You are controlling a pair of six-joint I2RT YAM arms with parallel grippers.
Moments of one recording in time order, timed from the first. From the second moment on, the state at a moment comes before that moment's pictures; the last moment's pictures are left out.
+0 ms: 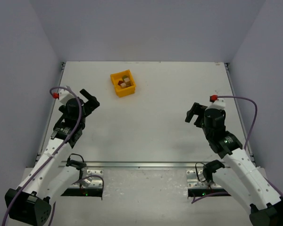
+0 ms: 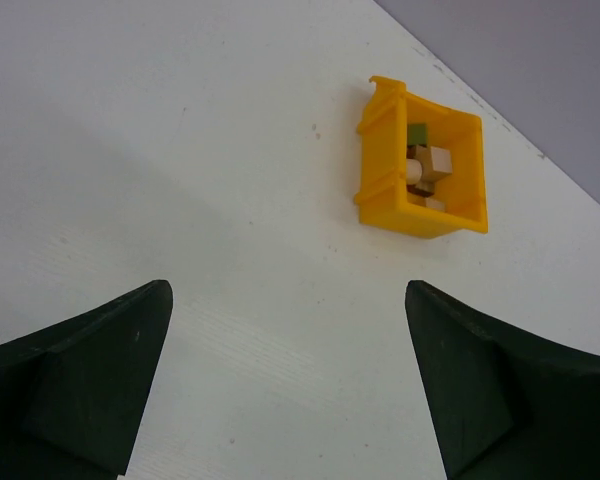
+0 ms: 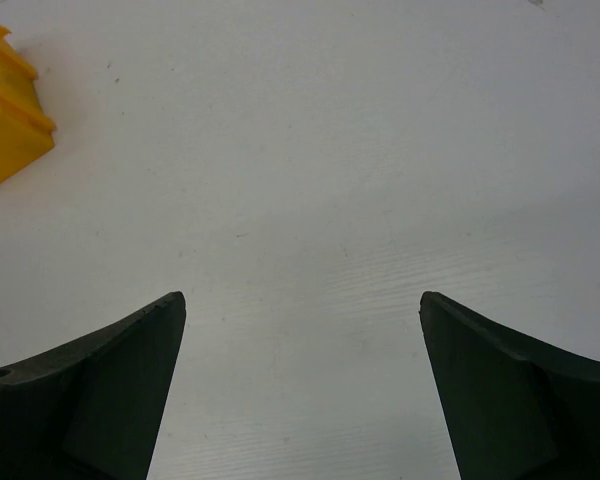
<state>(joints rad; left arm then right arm) -0.21 0.79 0.67 -0.30 -0.46 -0.71 0.39 0.69 0.56 -0.35 0.38 0.45</state>
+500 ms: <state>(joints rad) -0.21 1.20 0.82 -0.16 -0.35 -0.70 0.39 0.68 0.51 -0.39 0.37 0.52</state>
